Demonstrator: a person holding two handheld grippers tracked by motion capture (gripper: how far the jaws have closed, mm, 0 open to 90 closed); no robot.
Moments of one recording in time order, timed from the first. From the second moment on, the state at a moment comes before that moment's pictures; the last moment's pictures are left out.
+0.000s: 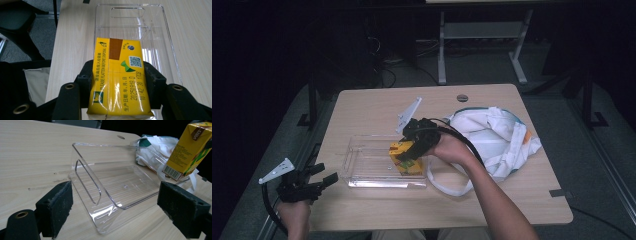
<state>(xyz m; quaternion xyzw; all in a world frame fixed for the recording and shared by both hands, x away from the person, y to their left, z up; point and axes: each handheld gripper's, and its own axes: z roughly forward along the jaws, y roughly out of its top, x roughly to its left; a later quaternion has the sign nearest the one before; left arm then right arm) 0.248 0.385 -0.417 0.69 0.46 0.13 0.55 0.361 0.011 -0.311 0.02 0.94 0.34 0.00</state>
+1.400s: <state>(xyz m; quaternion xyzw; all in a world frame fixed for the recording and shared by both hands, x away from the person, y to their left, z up) 0.248 0.384 -0.417 0.68 0.46 0.13 0.55 0.364 0.016 -0.353 0.04 0.95 0.32 -0.01</state>
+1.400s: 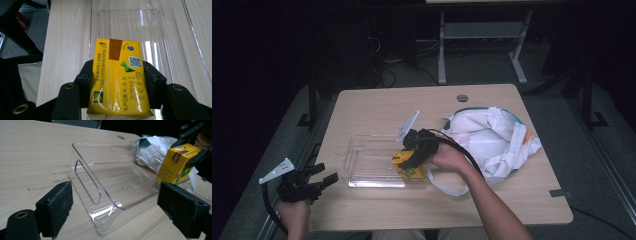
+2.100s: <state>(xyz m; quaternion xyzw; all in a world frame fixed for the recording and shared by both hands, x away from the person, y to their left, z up) 0.249 0.384 -0.417 0.69 0.46 0.13 0.55 0.364 0.017 -0.368 0.04 0.95 0.31 -0.01</state>
